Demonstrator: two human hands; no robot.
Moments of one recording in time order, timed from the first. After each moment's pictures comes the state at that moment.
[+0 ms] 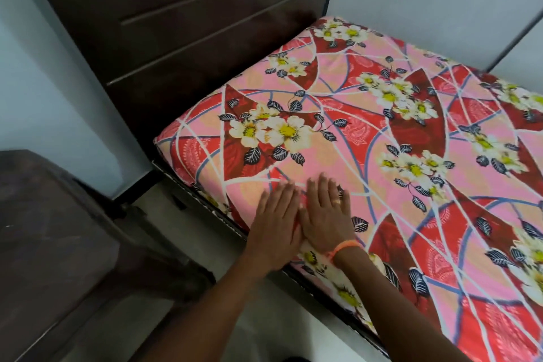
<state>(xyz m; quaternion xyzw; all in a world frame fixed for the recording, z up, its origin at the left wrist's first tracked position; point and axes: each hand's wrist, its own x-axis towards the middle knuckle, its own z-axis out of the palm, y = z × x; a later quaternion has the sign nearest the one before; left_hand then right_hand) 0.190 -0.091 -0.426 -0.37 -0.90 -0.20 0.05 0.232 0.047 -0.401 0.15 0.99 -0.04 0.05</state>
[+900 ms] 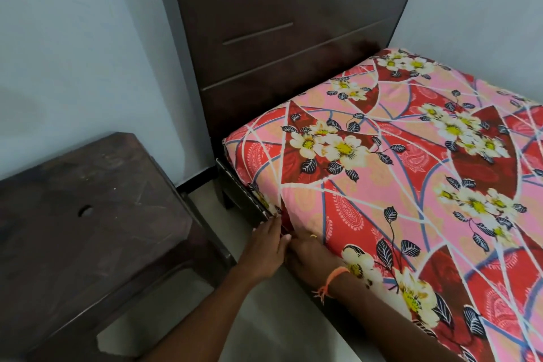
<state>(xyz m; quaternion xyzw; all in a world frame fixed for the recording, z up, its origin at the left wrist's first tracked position) 0.192 -0.198 -0.447 -0.17 -0.93 -0.29 -0.16 0.227 -0.040 -0.425 -0.18 0.96 -0.18 0.07</state>
